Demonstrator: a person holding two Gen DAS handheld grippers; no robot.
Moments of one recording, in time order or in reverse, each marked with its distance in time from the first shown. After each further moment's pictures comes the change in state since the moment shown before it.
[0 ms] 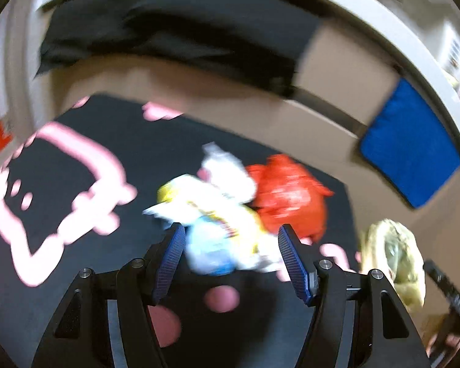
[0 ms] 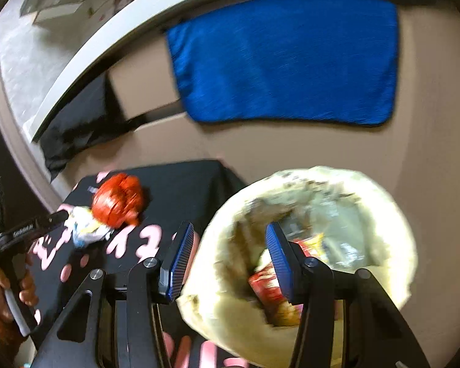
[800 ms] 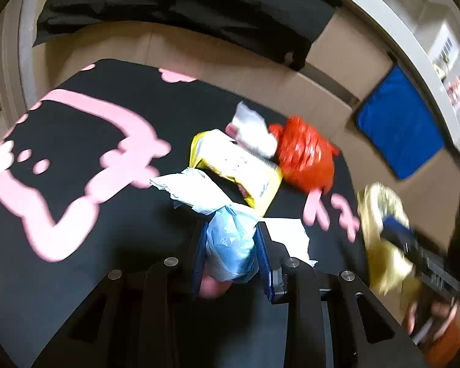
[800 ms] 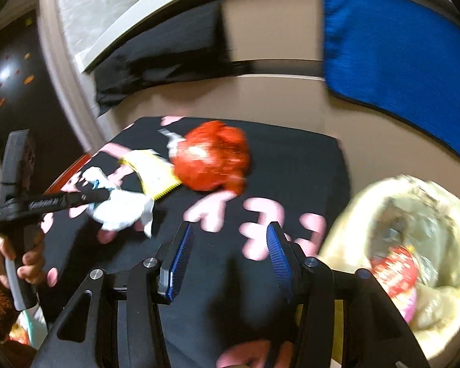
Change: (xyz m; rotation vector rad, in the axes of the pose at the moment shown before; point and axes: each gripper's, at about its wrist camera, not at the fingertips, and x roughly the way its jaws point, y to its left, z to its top) left arm -0.036 0.060 -0.026 0.058 0.147 -0.093; right arm 0.046 0.131 -0.018 -0.268 0.144 0.184
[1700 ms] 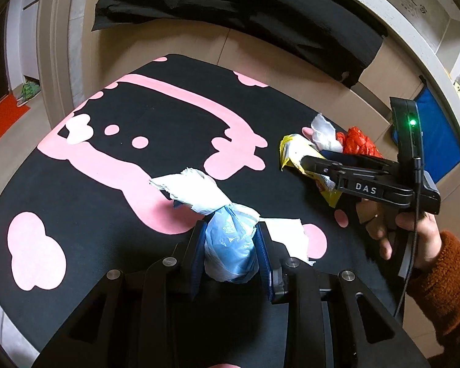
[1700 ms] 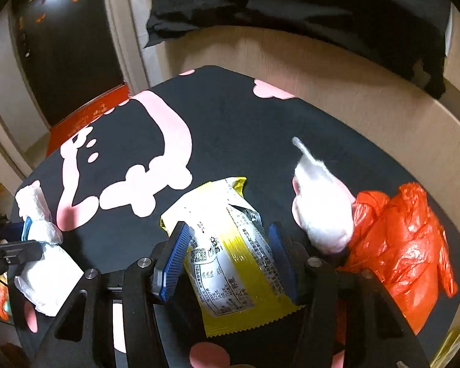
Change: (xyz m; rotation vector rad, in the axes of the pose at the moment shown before) left arm -0.040 0.081 -0.023 -0.086 -0.042 0.109; right arm 0.178 0.129 0.070 -0.305 0.199 0.113
